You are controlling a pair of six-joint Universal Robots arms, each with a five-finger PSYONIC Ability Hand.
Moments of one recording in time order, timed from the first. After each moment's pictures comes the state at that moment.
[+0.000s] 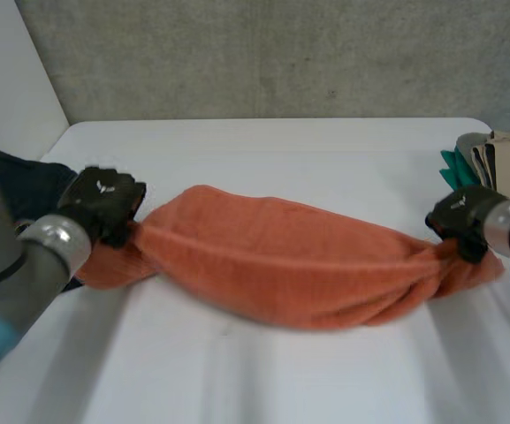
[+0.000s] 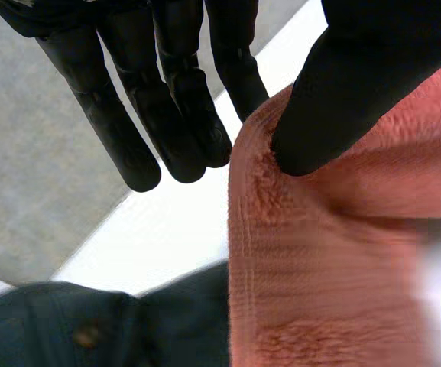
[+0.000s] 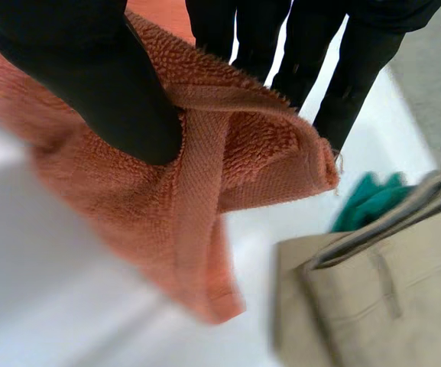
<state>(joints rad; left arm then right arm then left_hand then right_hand) 4.43 -1.84 -1.64 3.23 -1.45 3.69 1.71 -1.11 1.31 0.44 1.44 2.22 1.13 1.19 1.19 1.20 0.99 1.08 1.17 1.18 1.20 1.00</state>
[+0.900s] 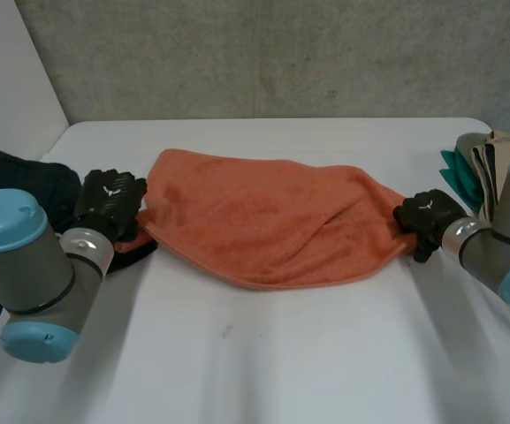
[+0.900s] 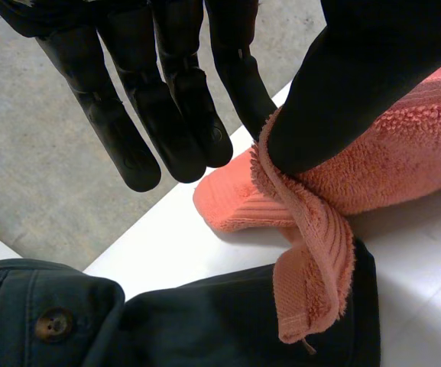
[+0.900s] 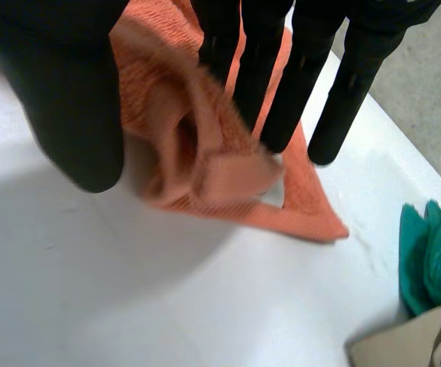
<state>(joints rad) 4.39 -2.00 -1.72 3.61 -1.57 3.58 1.71 -0.86 1.31 0.02 1.33 2.46 1.13 1.20 1.19 1.20 1.00 0.72 0.70 0.71 0.70 0.51</state>
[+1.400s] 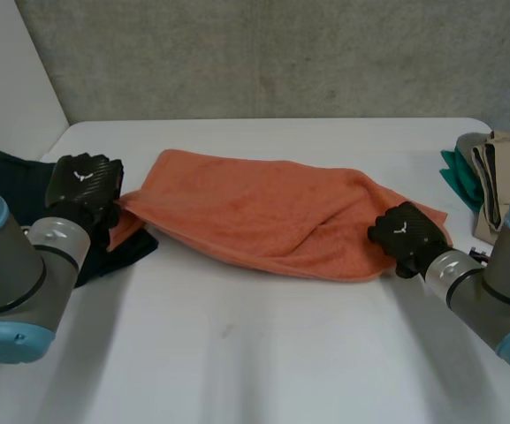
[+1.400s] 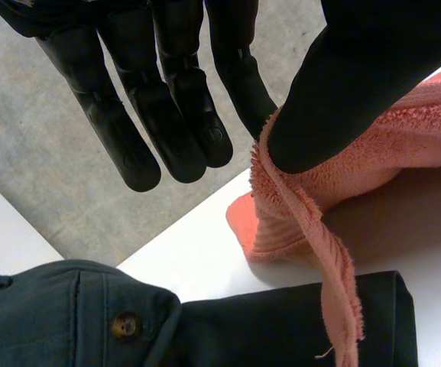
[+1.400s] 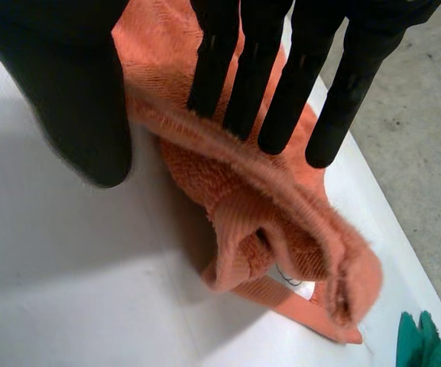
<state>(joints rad) 4.44 -1.88 -1.77 3.60 -1.57 3.48 1.75 -0.99 1.67 -0.31 1.20 2.28 1.13 1.20 1.19 1.20 1.00 0.76 0.76 0.75 0.75 0.58</state>
